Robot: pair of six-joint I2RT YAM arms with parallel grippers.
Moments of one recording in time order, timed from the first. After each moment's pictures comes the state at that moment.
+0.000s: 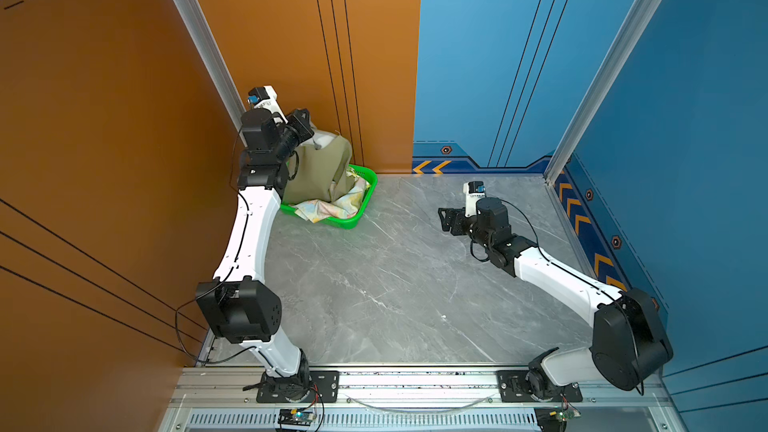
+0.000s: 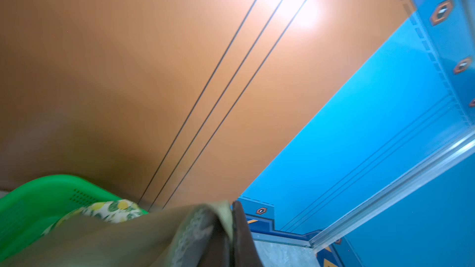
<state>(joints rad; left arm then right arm) 0.02 1.67 1.84 -0.12 0.27 -0.61 0.45 1.42 0.96 0.07 0.04 0.35</state>
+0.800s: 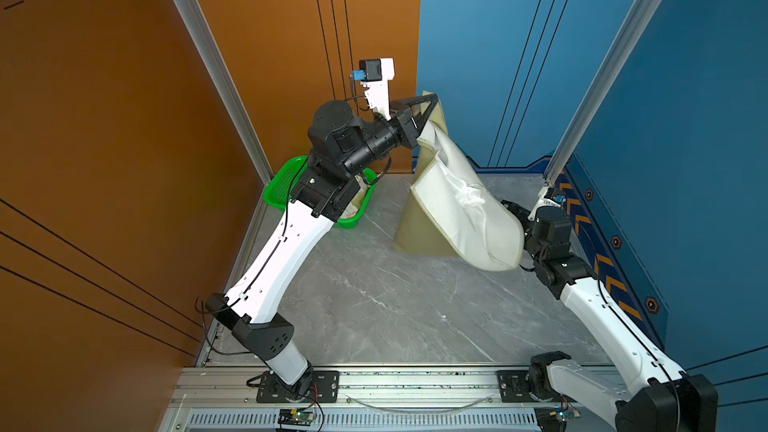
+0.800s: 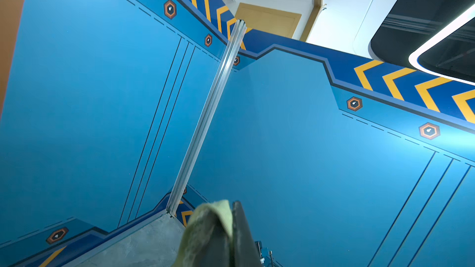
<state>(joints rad) -0.61 1.64 2.08 -0.14 0.32 -0.53 0.16 1.05 0.82 -0.12 0.17 0.58</state>
